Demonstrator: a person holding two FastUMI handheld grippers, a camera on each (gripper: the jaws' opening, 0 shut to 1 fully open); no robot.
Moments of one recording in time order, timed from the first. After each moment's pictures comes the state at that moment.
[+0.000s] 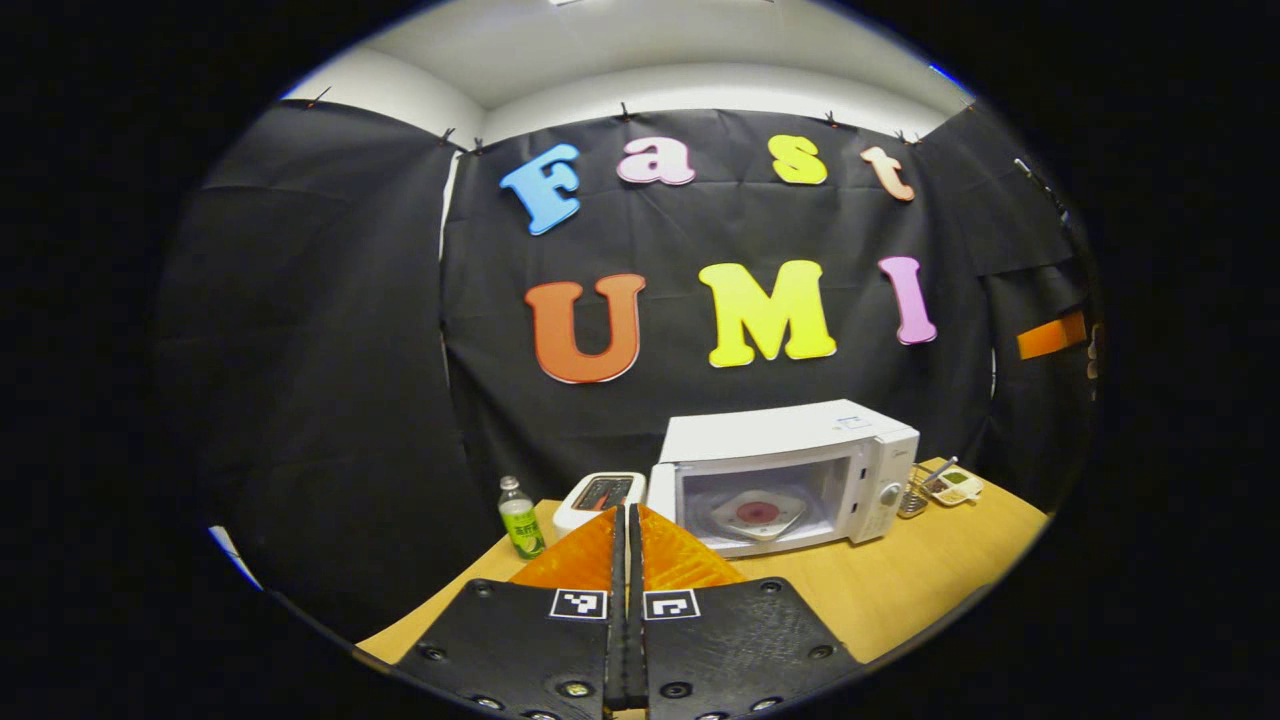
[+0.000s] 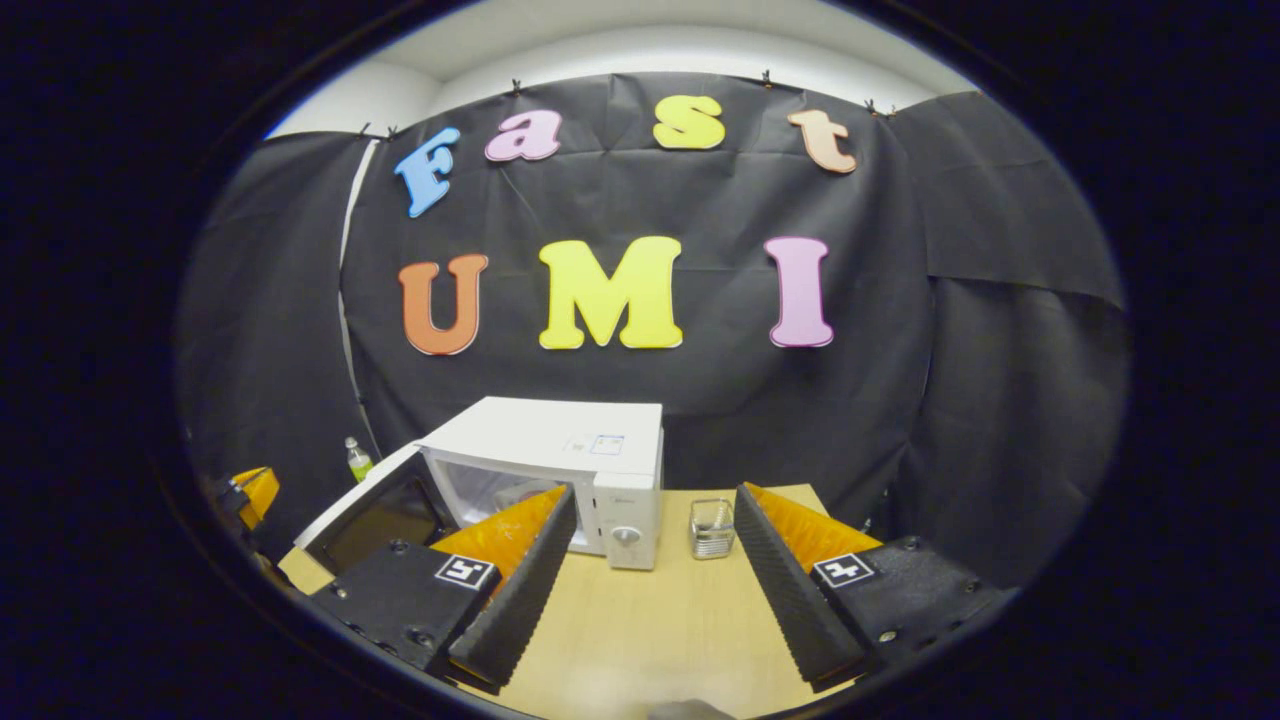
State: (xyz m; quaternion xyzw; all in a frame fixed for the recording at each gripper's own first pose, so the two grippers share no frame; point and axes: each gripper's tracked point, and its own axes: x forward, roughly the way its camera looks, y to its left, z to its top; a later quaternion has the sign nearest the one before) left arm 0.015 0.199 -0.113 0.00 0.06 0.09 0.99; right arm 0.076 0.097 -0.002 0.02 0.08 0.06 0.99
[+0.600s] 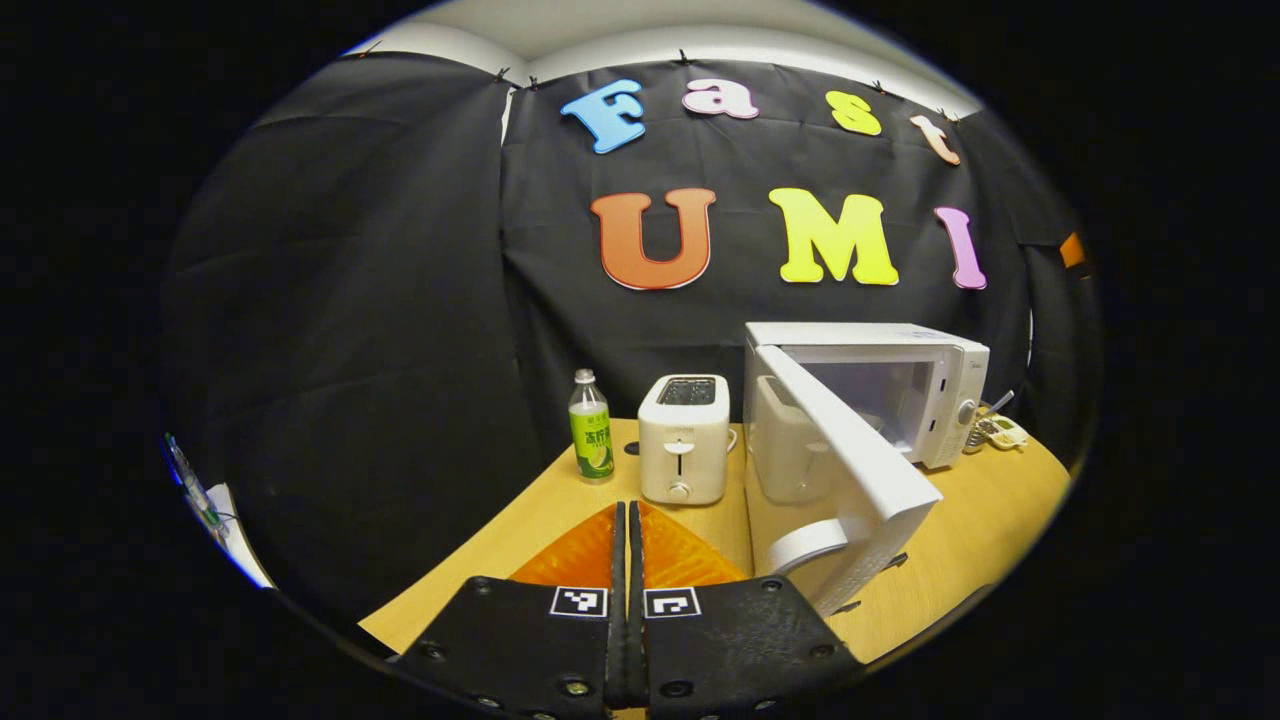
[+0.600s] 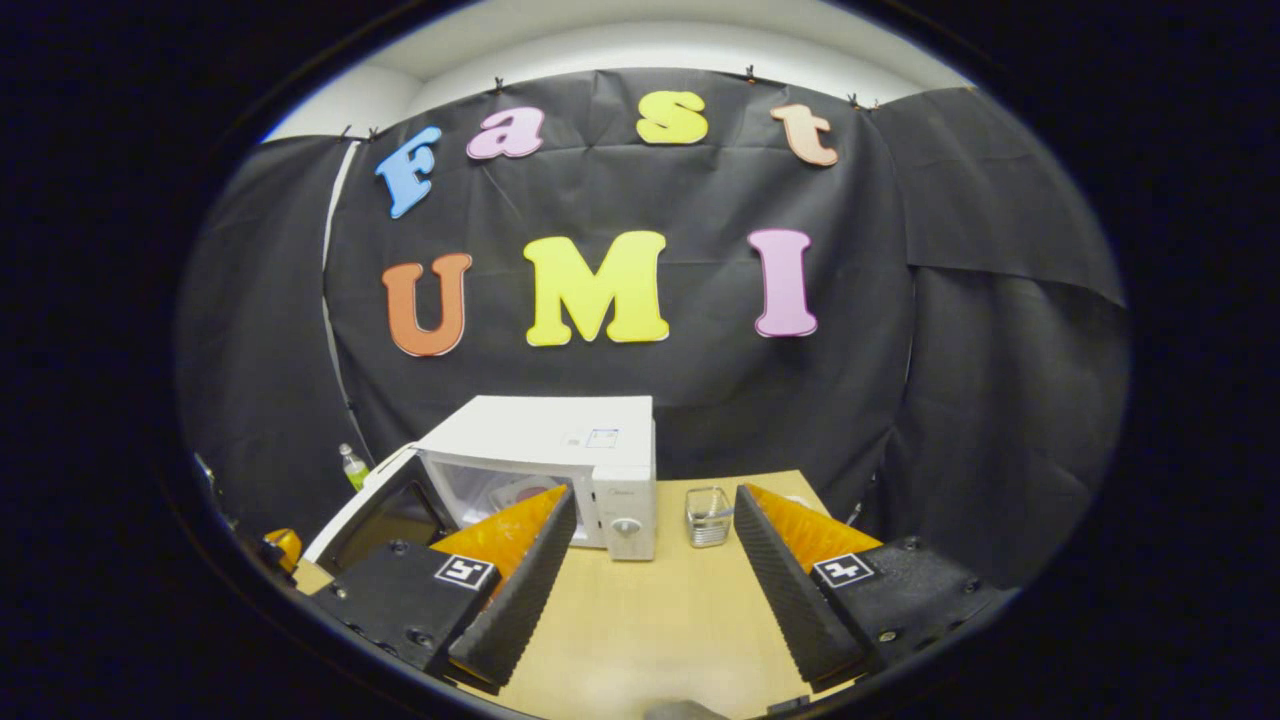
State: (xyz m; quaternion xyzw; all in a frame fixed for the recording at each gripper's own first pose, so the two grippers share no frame) left arm 0.001 0.263 -0.245 -0.02 0.14 0.09 0.99; right arm 0.057 0.107 -0.004 0.04 0.11 0.04 0.99
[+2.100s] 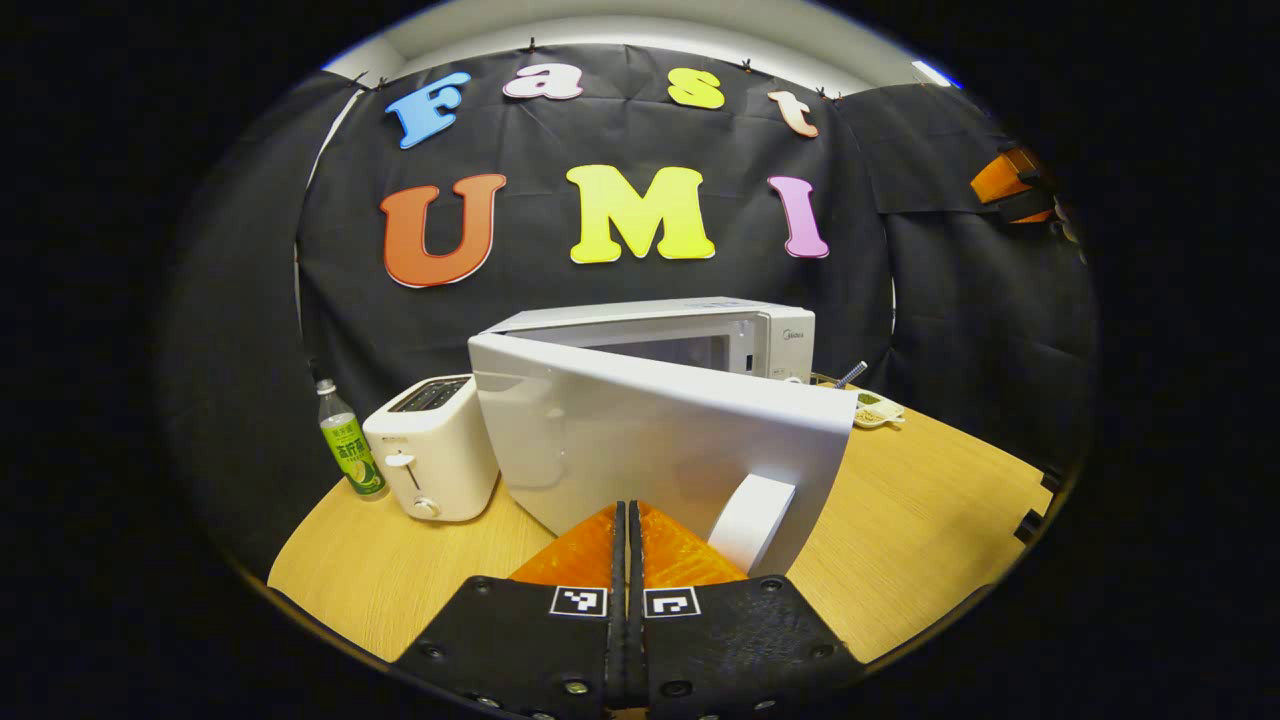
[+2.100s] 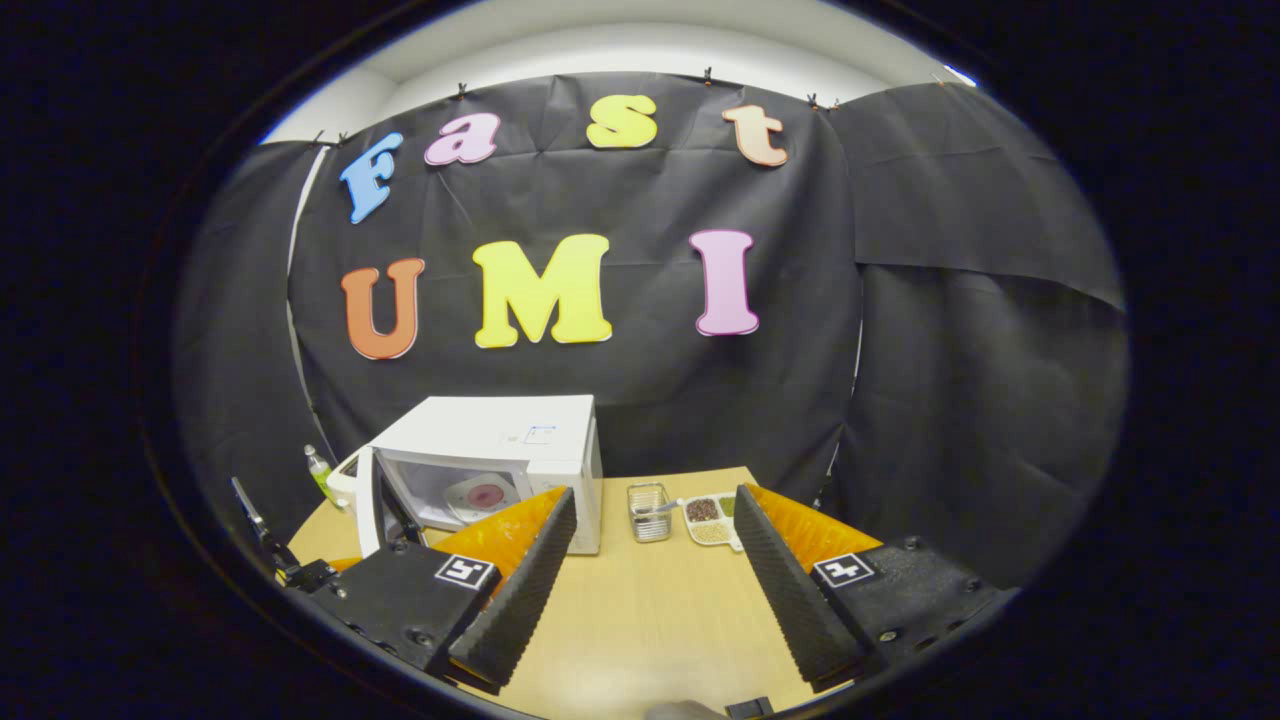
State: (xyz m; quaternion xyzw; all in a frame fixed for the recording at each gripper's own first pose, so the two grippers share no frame) left arm 0.077 0.025 -0.259 0.02 0.13 -0.13 0.98; right arm 0.044 0.028 -0.001 0.03 0.10 -0.03 0.99
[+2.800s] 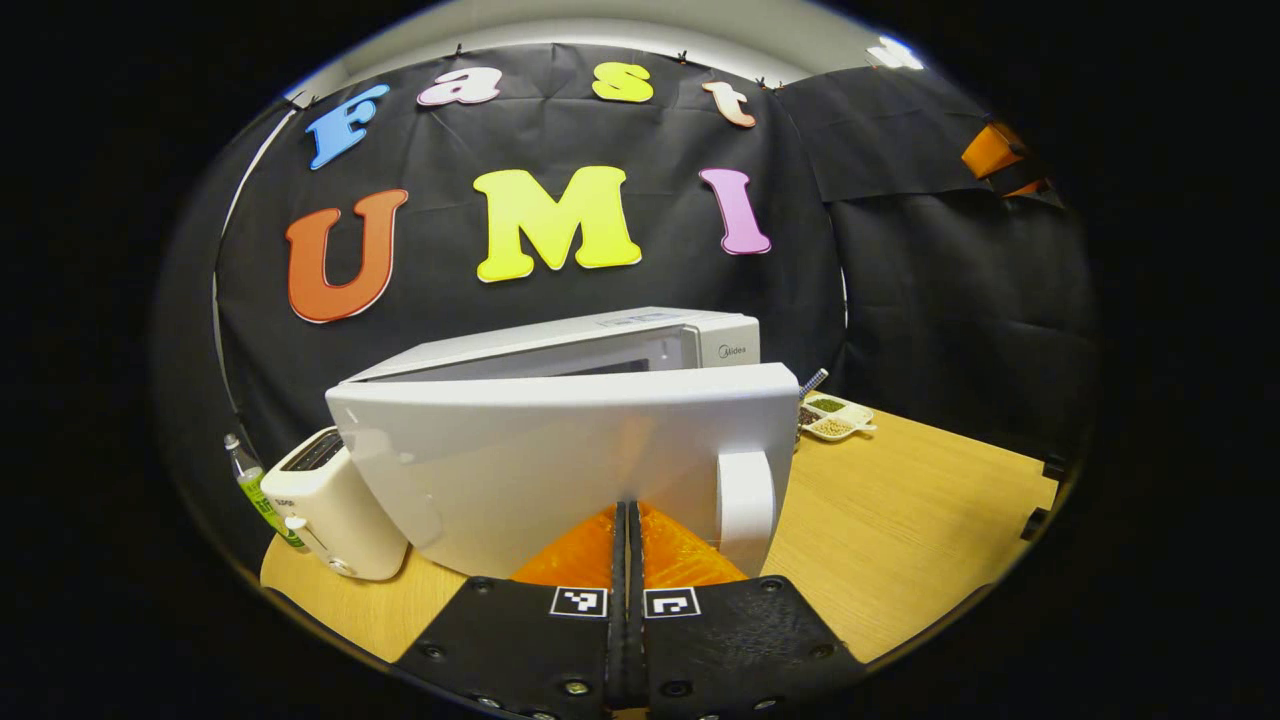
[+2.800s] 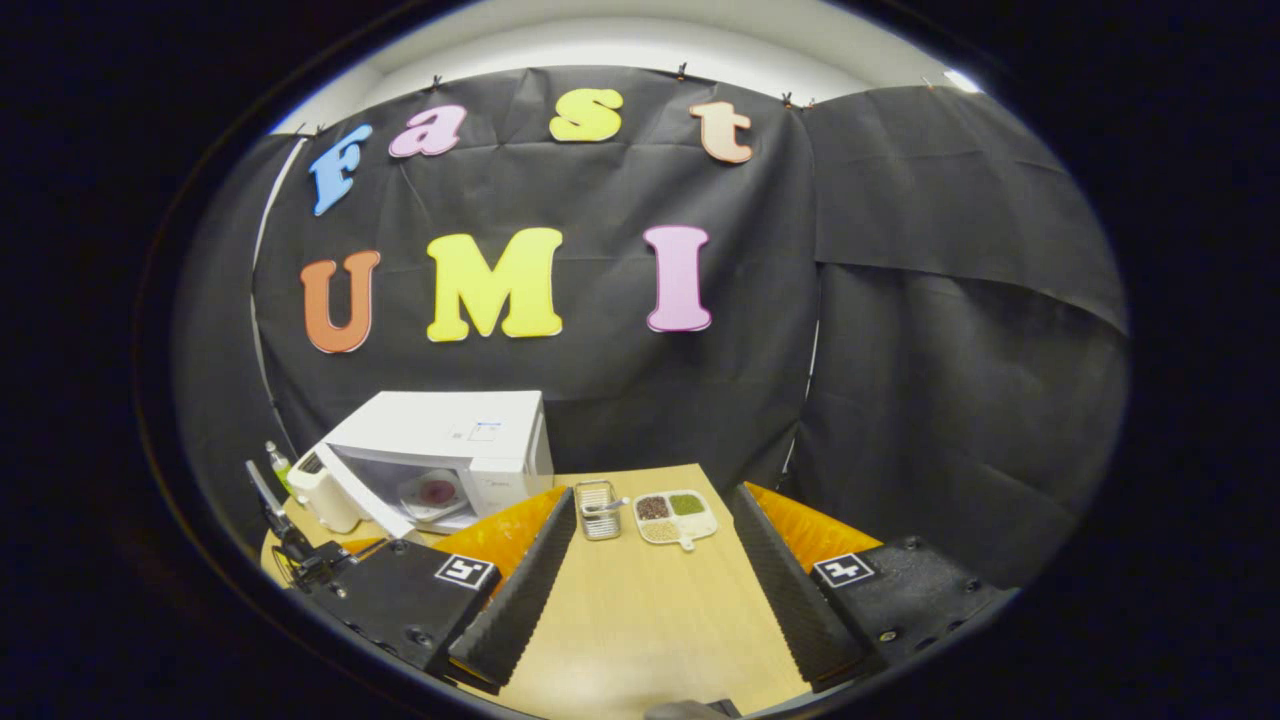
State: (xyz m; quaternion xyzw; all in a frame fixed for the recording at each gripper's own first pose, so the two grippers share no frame) left arm 0.154 -0.066 -0.255 0.04 0.10 -0.21 0.97; right arm 0.046 -0.016 -0.001 0.02 0.11 -0.08 0.99
